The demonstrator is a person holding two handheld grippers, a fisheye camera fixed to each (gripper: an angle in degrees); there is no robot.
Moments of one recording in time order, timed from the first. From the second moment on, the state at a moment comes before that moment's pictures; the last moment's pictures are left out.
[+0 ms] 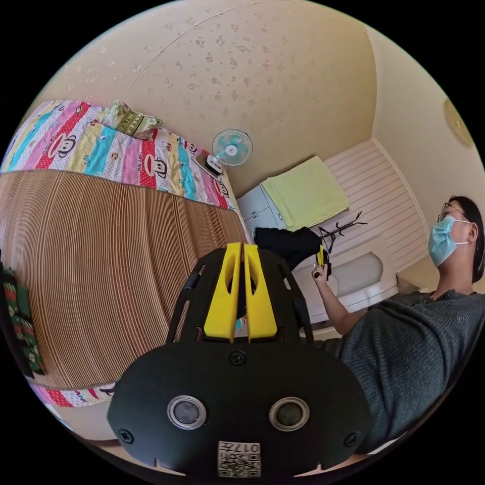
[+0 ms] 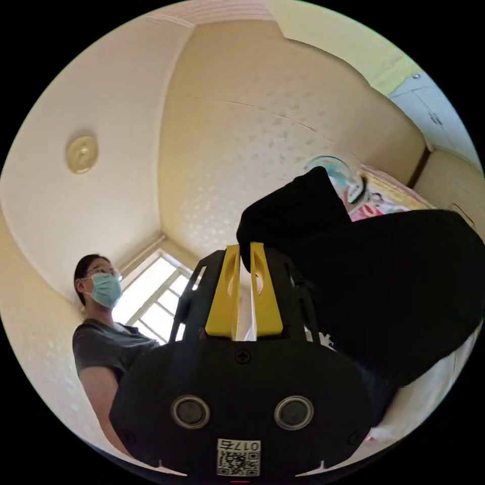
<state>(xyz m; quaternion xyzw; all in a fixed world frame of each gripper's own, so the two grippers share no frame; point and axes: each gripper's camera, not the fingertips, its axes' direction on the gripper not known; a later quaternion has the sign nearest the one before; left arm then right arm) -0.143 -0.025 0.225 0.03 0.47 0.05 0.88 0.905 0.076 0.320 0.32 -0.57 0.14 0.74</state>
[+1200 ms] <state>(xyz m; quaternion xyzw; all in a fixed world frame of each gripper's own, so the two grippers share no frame) -0.320 -0.020 0.287 -0.11 0.68 -0.13 0.71 0.278 0.001 0.254 0.15 -0.58 -0.07 0.80</state>
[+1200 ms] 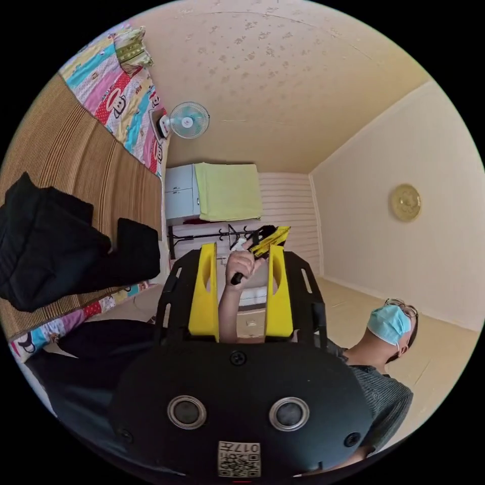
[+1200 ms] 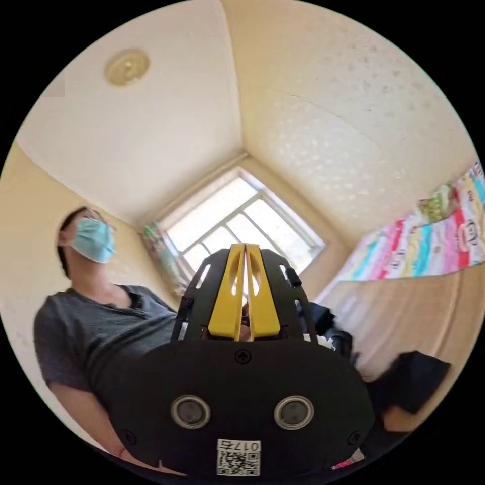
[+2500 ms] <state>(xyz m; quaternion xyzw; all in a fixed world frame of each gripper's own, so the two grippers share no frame) -0.489 0.089 0.235 -0.03 0.38 -0.25 0.89 -0.326 -0.121 0.677 -0.44 -0.23 -0.48 0.72</state>
